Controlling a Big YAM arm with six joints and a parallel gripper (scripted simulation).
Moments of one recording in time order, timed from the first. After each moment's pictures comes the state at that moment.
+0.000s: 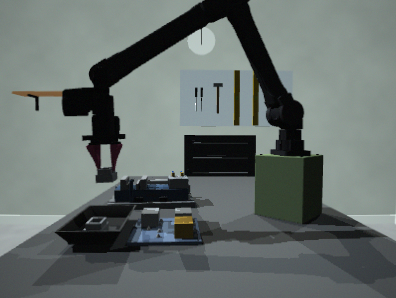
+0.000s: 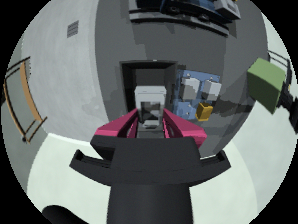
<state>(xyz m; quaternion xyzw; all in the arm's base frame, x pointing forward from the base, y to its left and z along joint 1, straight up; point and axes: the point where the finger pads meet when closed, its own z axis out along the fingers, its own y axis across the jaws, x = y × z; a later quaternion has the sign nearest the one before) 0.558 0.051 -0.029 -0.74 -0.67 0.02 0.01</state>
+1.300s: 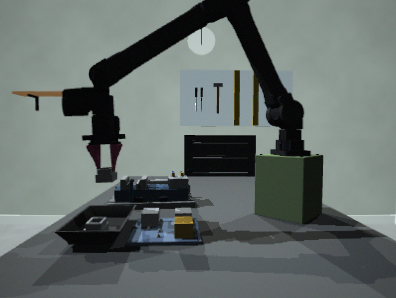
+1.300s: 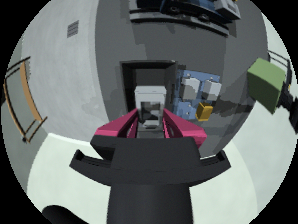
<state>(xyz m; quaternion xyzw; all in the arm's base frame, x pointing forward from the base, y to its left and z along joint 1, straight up) 0.559 0.051 -0.029 -0.74 -0.67 0.02 0.01</state>
